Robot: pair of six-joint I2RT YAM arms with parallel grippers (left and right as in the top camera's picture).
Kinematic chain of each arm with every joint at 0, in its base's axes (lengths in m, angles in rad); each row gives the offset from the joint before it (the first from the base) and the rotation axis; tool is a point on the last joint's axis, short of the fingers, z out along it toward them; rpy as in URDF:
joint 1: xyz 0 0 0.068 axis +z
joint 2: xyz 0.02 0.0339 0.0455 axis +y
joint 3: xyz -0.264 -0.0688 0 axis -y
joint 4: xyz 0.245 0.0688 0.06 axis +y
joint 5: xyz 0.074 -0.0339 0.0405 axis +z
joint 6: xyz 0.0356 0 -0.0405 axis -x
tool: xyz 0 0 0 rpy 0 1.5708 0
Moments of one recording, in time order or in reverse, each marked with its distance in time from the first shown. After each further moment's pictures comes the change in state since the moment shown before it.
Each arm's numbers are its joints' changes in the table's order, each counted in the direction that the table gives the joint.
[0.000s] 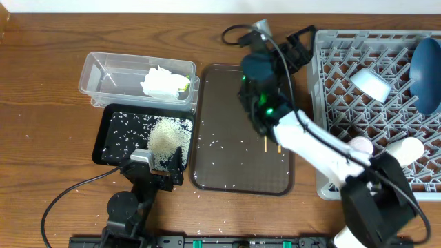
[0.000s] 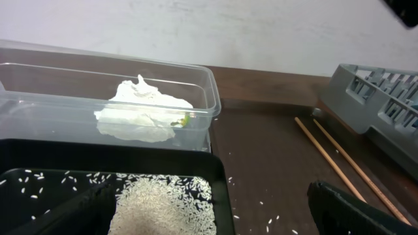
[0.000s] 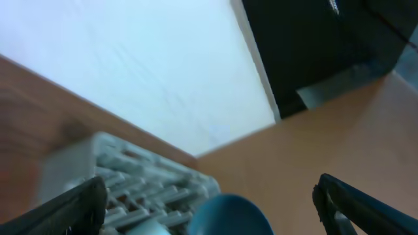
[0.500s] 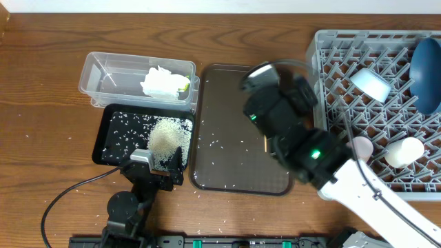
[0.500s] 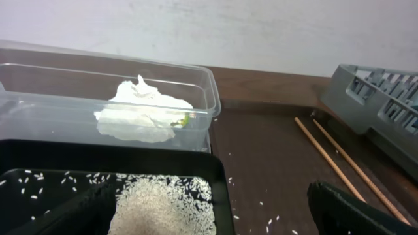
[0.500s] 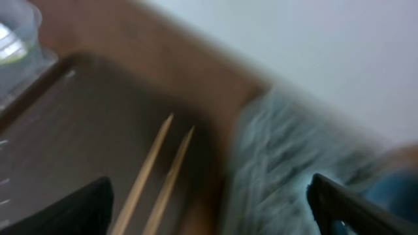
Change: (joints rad) left arm 0.000 0.000 -0.001 -0.001 0.000 0.000; right arm 0.073 -0.425 0.012 1.147 0.645 -0.999
